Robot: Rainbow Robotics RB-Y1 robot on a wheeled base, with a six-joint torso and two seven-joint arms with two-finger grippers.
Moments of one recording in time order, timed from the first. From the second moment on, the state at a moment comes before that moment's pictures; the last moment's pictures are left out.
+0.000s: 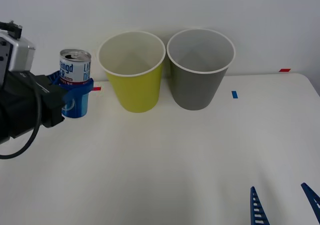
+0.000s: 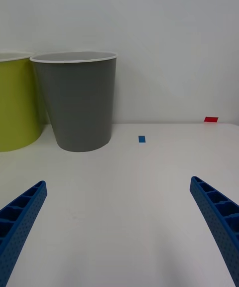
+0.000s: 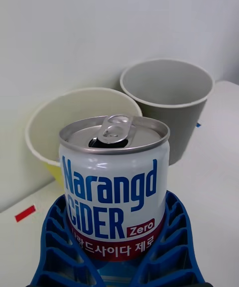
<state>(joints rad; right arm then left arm) 1.05 -0.50 0.38 -2.18 -0.46 -0.65 1.90 0.03 0.55 0.31 -2.62 1.03 1.13 -1.71</state>
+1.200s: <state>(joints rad) 1.05 -0.50 0.38 -2.18 -0.46 -0.65 1.90 -0.16 0.52 0.42 -2.62 1.24 1.11 -1.68</state>
